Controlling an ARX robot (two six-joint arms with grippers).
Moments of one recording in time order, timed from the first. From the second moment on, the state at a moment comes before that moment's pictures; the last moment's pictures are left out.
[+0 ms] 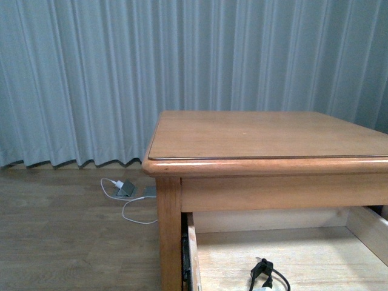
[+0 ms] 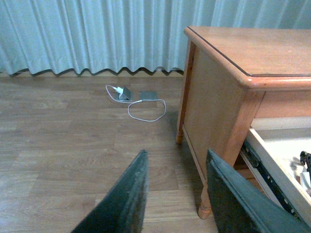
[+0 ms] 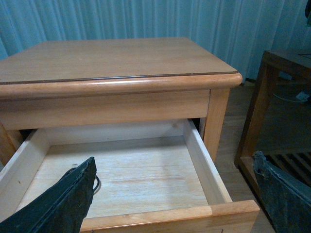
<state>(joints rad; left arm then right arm) -0.20 0.25 0.15 0.09 -0.19 -0.02 0.00 0.35 0.06 0.29 0.00 0.00</state>
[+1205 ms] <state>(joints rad) 0.00 0.00 0.02 0.00 0.00 -0.01 0.01 0.41 0.12 0.00 -0.10 0.01</state>
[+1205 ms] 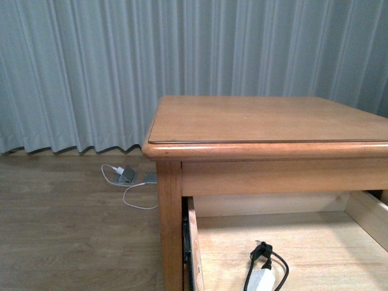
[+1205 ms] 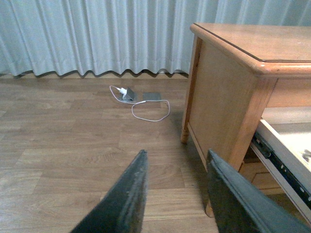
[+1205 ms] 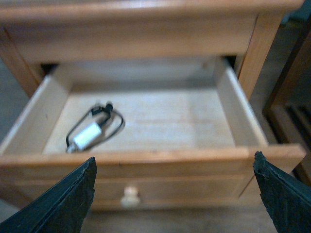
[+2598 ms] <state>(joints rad) 0.00 0.00 0.02 0.00 0.00 0.00 0.32 1.99 0.82 0.75 0.14 0.17</state>
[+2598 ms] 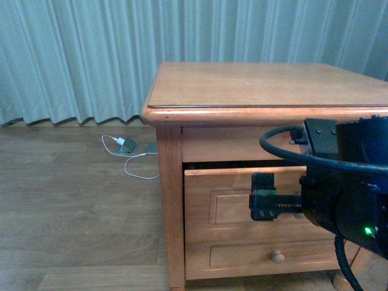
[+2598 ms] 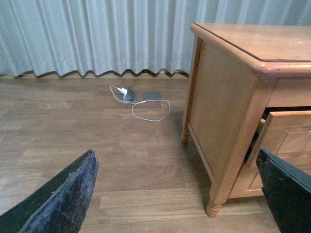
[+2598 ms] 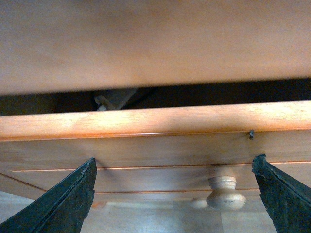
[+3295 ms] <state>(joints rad) 0.00 0.00 0.02 0.00 0.00 0.00 0.28 1.86 0.72 0.78 0.03 0.11</state>
